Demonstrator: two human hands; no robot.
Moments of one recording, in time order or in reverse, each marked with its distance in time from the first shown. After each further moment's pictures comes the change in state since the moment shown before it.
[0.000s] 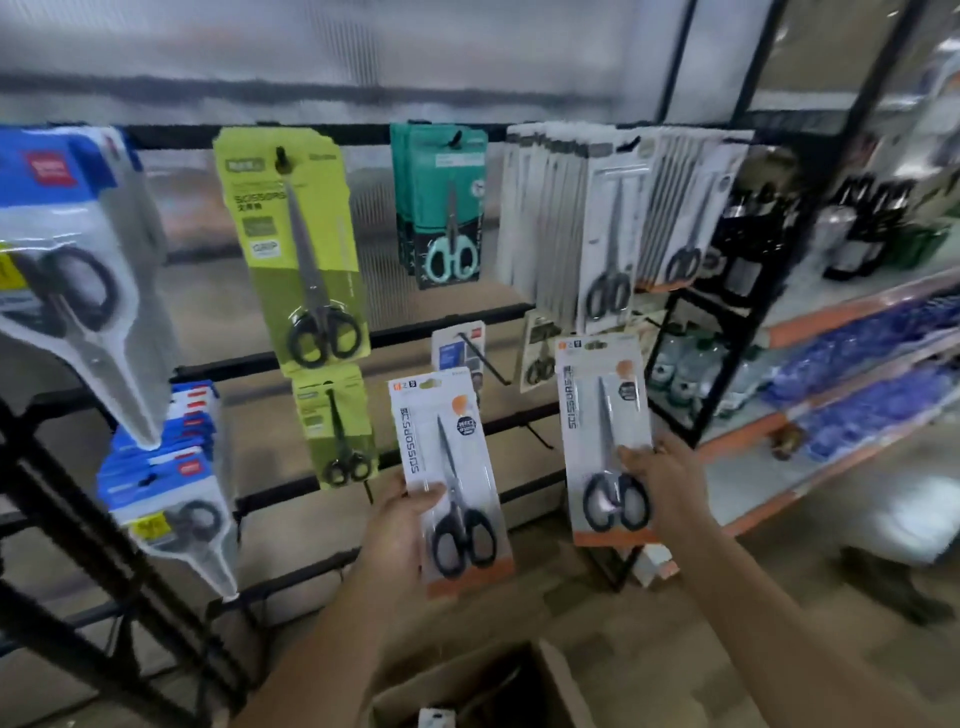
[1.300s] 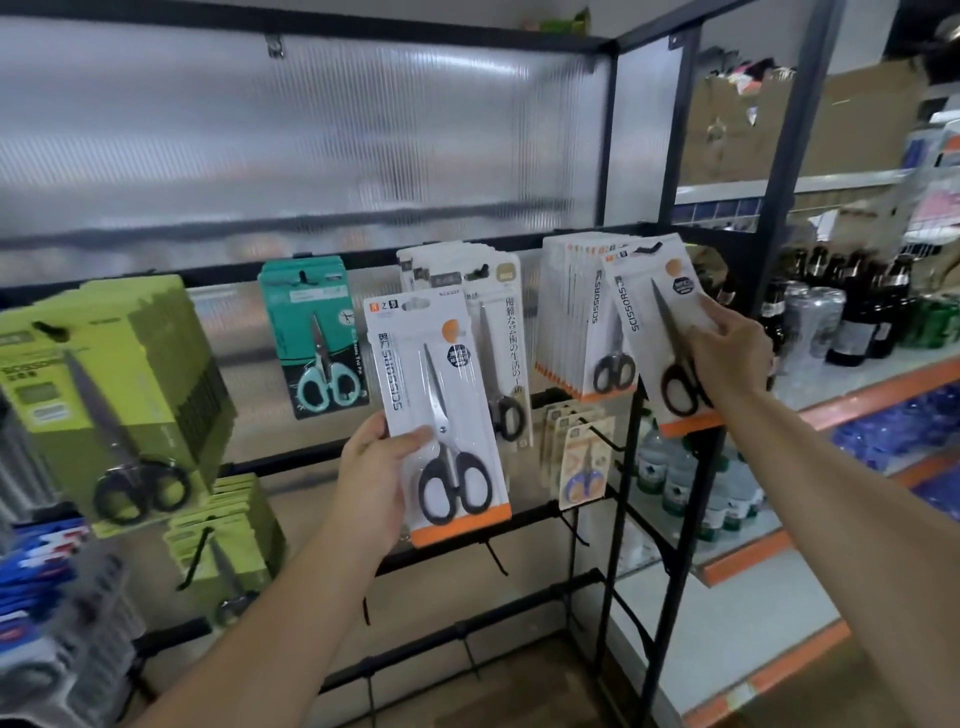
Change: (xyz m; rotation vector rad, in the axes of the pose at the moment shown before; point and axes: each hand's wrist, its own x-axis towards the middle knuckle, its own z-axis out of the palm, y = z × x) left_hand 0.069 0.076 0.208 0.065 0.061 0.371; right_hand 0.254 -0.177 -0.109 -0.249 0.264 -0.535
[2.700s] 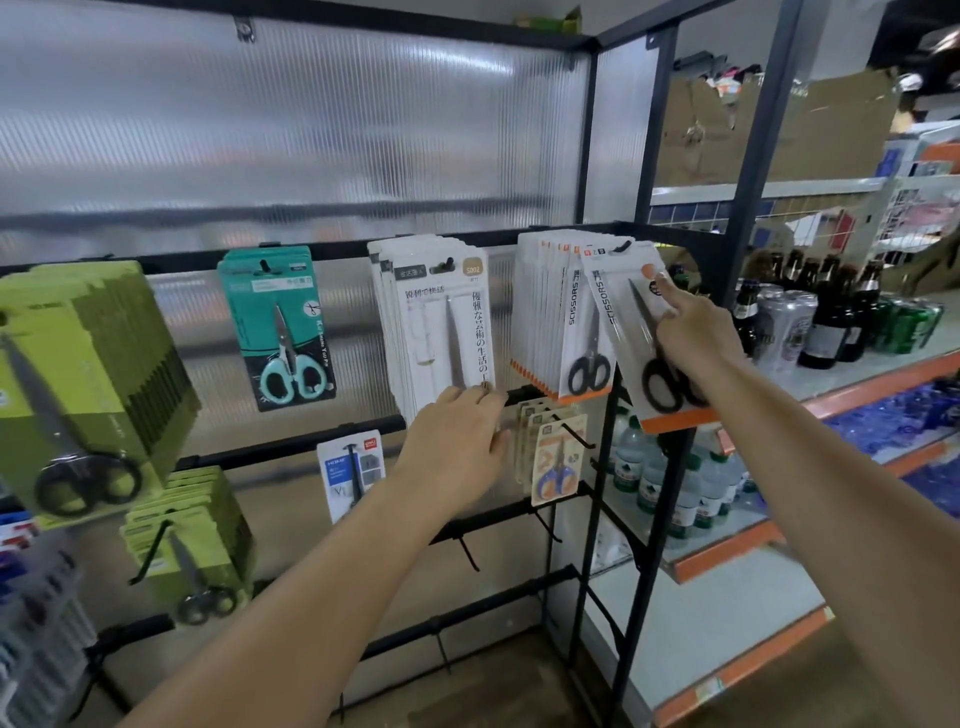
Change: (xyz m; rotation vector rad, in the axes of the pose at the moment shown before) left_hand 0.004 -0.020 0.073 1.706 -0.290 0.723; right_hand 0.003 -0.032 -0.023 -0.374 -0.296 -0.128
